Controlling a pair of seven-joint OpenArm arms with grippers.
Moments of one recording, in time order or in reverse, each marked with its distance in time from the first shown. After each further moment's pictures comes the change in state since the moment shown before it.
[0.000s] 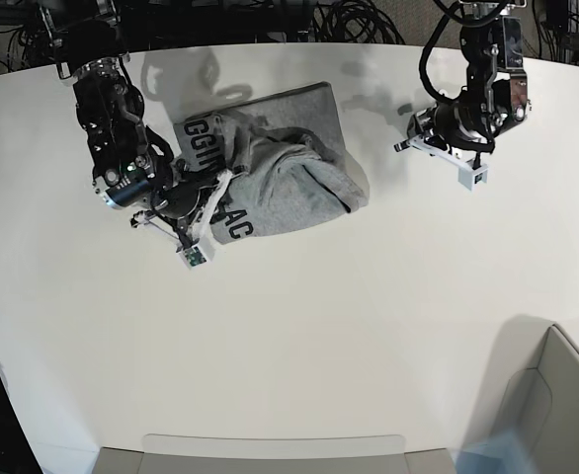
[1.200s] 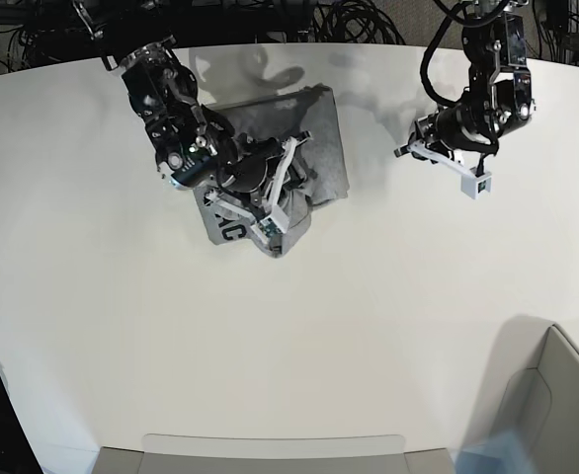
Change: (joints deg) left arm 0.3 -0.2 0.0 5.3 0.1 0.2 0.1; right arm -0.1 -8.2 -9.6 -3.7 -0.1 0.2 2.2
